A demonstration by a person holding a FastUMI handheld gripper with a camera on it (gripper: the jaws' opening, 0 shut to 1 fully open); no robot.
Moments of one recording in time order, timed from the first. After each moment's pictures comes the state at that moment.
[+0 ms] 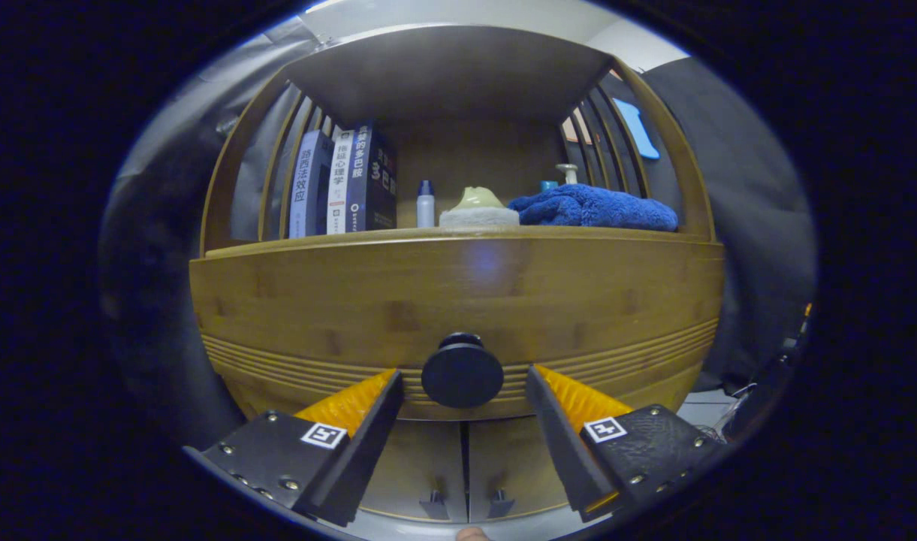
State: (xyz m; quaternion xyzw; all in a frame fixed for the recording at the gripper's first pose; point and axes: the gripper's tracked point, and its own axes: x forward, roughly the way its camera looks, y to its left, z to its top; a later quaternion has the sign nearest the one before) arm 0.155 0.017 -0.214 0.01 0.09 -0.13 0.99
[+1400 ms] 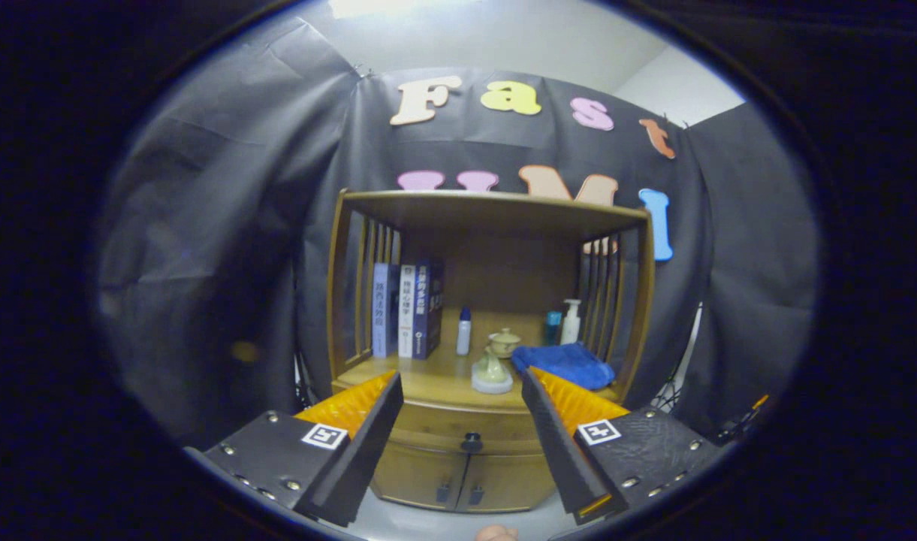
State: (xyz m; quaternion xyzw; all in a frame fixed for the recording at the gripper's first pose) arm 0.003 0.076 0.105 -0.05 0.06 -0.08 0.99
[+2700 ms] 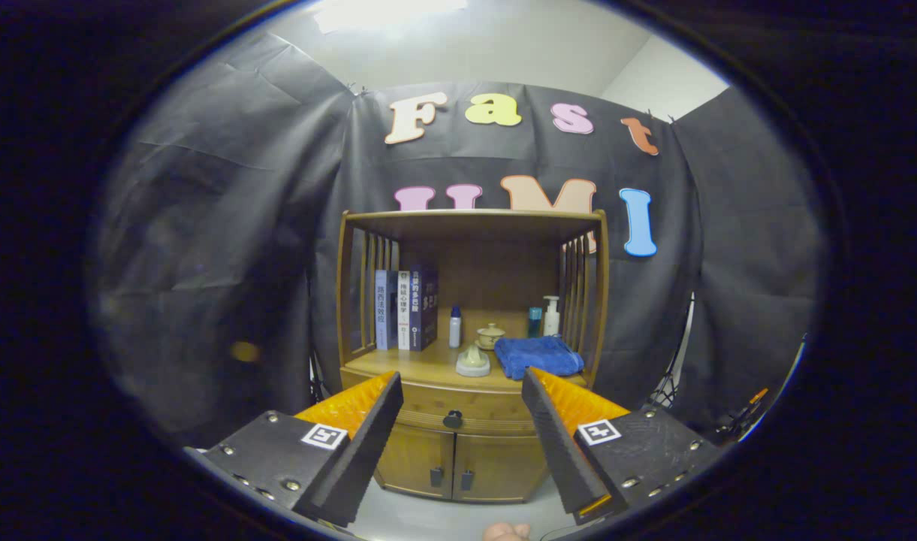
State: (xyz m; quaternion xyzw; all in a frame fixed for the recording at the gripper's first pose) arm -0.085 0.029 0.106 -0.03 0.06 -0.05 1.00
